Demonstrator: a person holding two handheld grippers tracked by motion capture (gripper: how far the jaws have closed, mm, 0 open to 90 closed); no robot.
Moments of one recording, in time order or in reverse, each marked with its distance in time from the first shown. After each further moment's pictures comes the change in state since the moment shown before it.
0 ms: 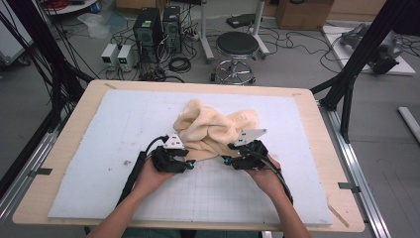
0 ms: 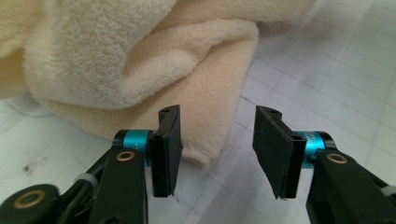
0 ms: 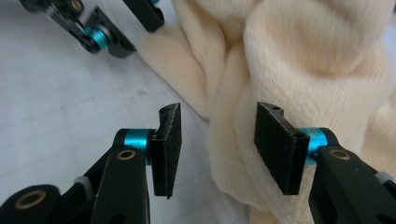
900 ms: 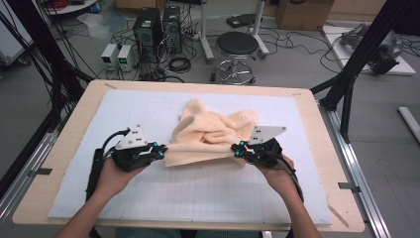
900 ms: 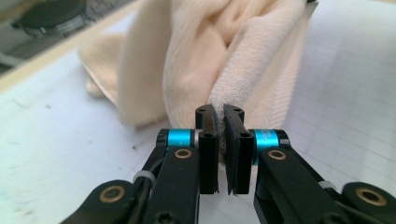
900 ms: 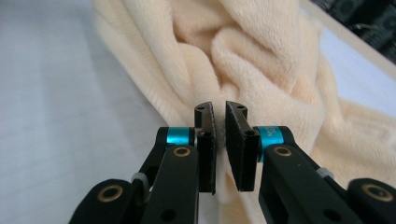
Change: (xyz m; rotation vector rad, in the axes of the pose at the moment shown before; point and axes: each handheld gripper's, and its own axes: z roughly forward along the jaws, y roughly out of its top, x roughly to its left) left arm -0.001 0.005 -0.123 -0.161 0.060 0.103; right arm 0.007 0.016 -0.056 -0.122 0.031 -0.063
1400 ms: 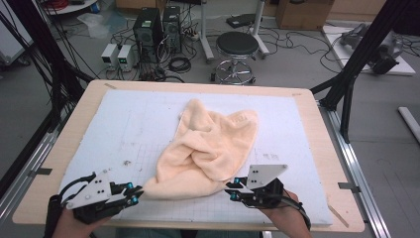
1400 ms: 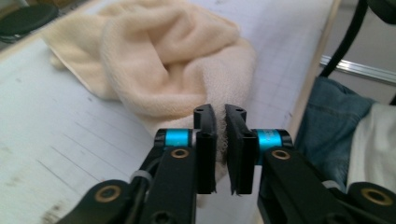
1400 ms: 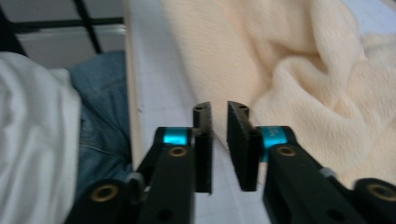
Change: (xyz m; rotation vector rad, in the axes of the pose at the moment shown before) left arm -0.062 -0.058 -0.077 0.010 -0.092 0.051; right arm 0.081 -0.014 -0.022 0.035 0.163 -0.064
